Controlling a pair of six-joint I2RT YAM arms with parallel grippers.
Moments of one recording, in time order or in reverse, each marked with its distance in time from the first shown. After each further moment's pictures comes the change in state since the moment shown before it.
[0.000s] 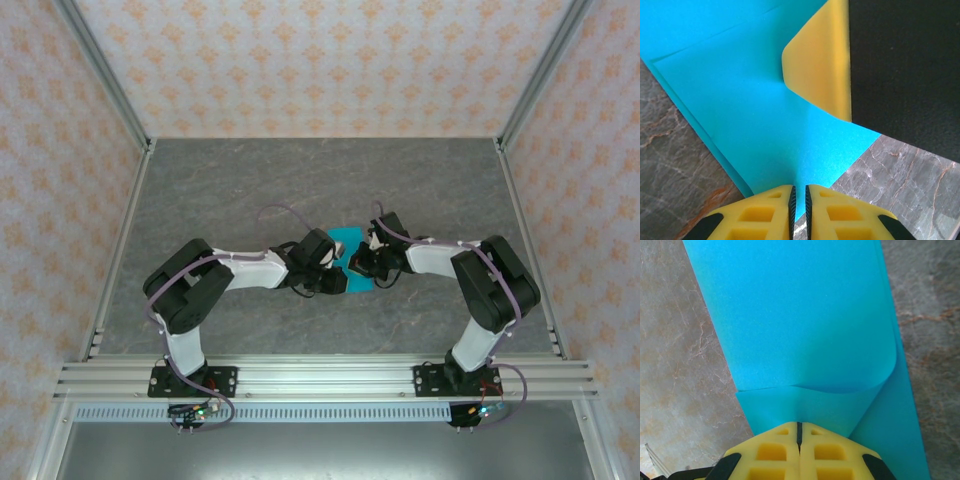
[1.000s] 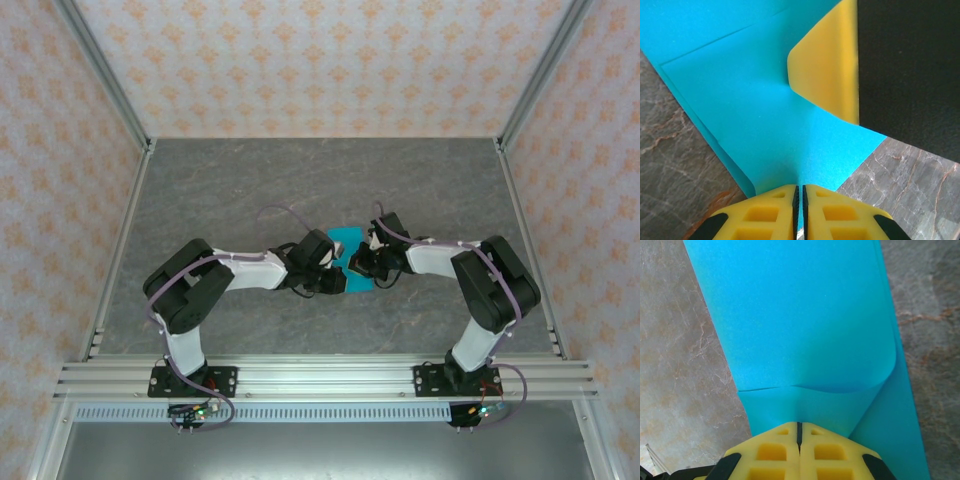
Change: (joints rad) left arm 0.000 -0.004 -0.017 0.029 -0.005 -0.009; right arm 0.000 -0.001 -0.004 0.007 0.000 0.005
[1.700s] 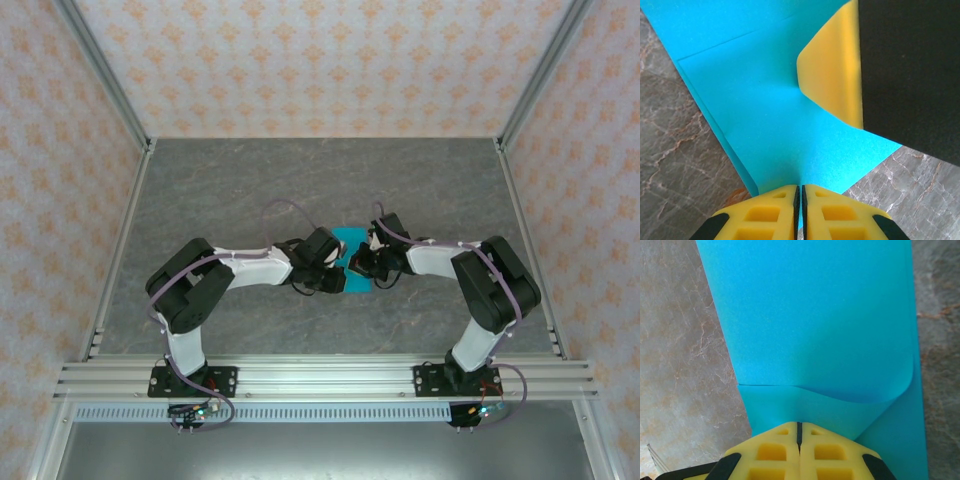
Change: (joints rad) left arm -0.013 0.015 0.082 -0.150 -0.076 0.075; right arm 0.000 -0.003 -0.010 0.014 -0.001 0.004
